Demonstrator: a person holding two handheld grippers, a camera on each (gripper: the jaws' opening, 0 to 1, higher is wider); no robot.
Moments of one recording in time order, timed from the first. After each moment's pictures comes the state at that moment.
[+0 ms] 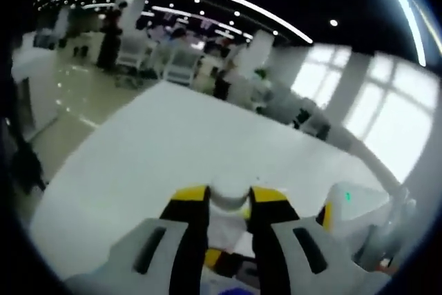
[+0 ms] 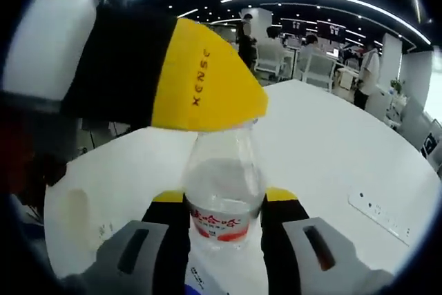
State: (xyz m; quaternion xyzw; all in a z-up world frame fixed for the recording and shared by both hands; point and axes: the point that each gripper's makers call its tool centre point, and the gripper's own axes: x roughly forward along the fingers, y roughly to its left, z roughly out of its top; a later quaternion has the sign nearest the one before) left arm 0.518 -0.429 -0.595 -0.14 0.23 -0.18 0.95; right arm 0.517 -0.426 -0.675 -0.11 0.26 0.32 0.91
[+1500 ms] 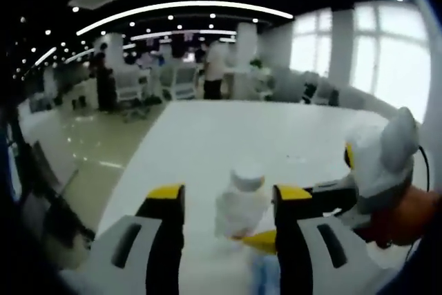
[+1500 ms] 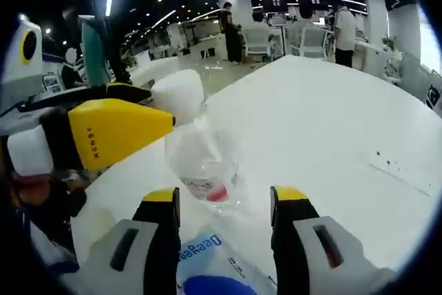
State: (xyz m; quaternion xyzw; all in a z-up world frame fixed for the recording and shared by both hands) left arm 0.495 -0.375 -0.598 0.00 0.20 -0.18 0.96; right arm 0.499 -0.433 -0.682 -0.01 0.32 0.30 0.90
